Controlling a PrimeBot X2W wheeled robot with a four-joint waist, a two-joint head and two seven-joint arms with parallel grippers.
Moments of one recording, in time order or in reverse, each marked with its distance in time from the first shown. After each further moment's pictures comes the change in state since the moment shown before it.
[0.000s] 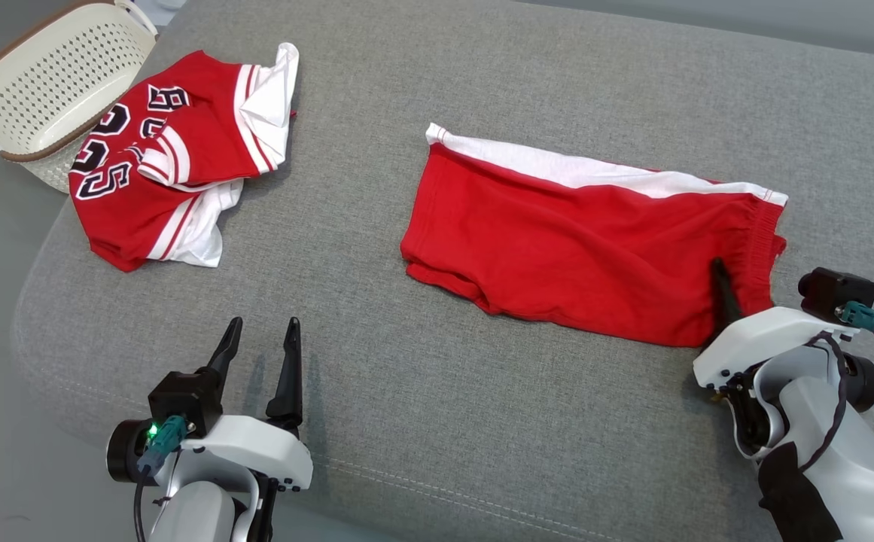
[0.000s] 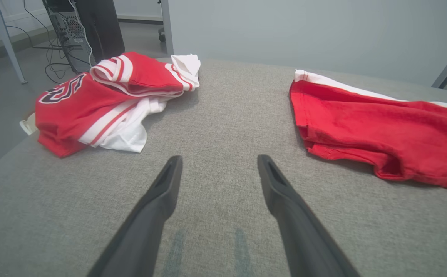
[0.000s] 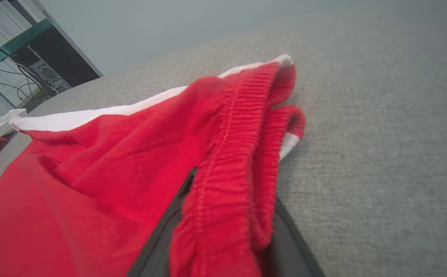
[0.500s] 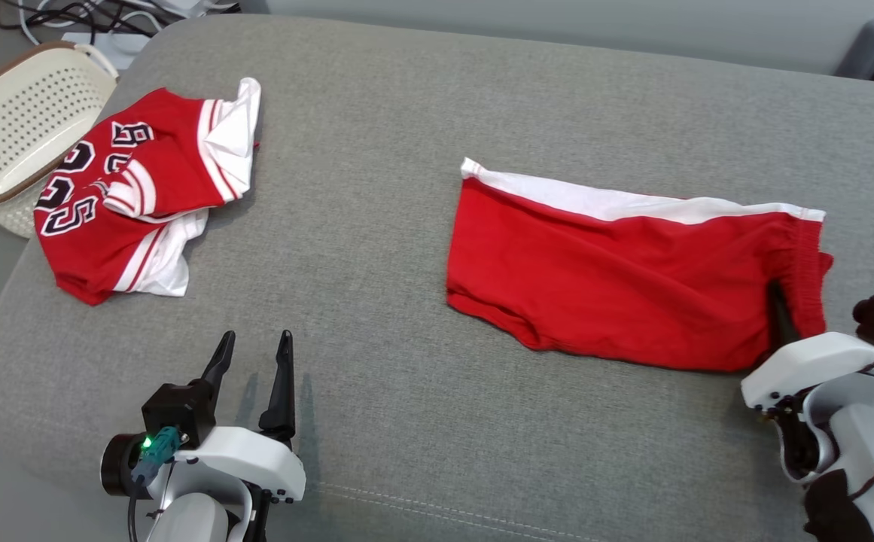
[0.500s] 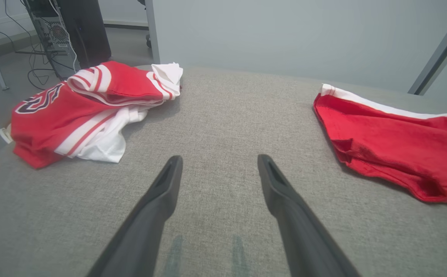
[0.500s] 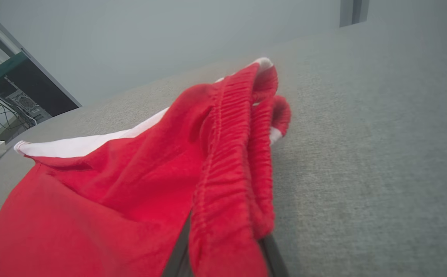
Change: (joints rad) left arm 0.021 0.000 0.023 0.009 0.007 -0.010 0.000; right arm 0.096 -0.064 -0.044 -0.090 0.039 0.000 0.006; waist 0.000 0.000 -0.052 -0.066
